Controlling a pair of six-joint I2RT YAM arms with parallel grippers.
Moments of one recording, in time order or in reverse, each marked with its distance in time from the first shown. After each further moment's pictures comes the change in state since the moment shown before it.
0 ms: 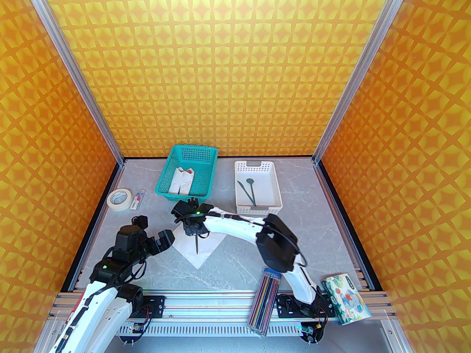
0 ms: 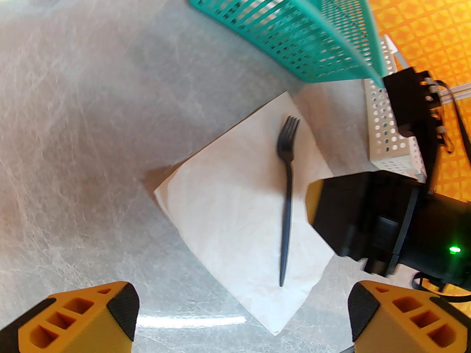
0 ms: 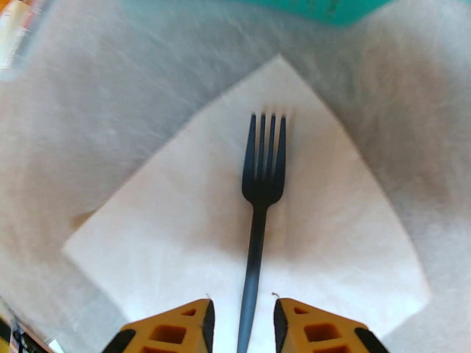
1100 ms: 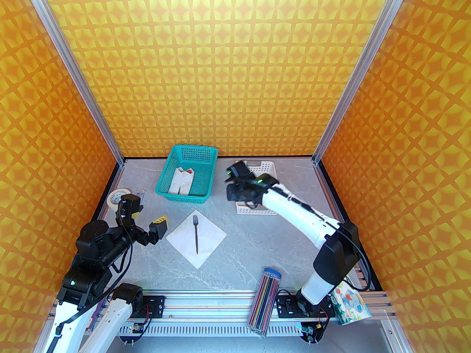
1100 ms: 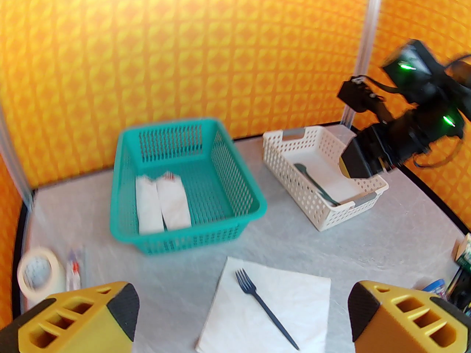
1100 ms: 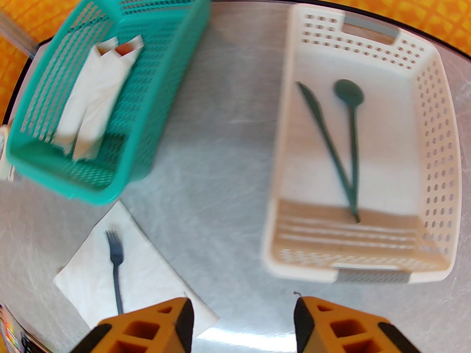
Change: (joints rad) left arm 0.000 -0.060 0.330 0.101 0.064 0.657; right arm -0.468 -0.398 -0.165 -0.060 -0.043 -0.324
